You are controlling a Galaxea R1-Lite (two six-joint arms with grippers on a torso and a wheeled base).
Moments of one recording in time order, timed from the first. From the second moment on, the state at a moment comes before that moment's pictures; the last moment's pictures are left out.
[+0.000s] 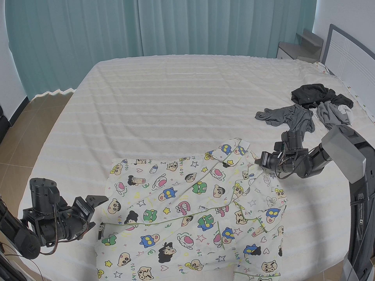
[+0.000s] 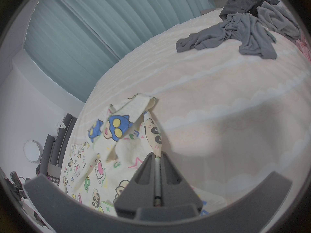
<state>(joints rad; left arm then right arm) -0.18 1.67 -0.14 -0.93 -0.11 -1.08 0.13 2.47 -1.37 -0.52 0.29 0.39</state>
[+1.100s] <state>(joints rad) -0.18 1.67 -0.14 -0.92 -0.11 -1.08 0.02 2.32 -1.04 -0.73 0.30 0.42</state>
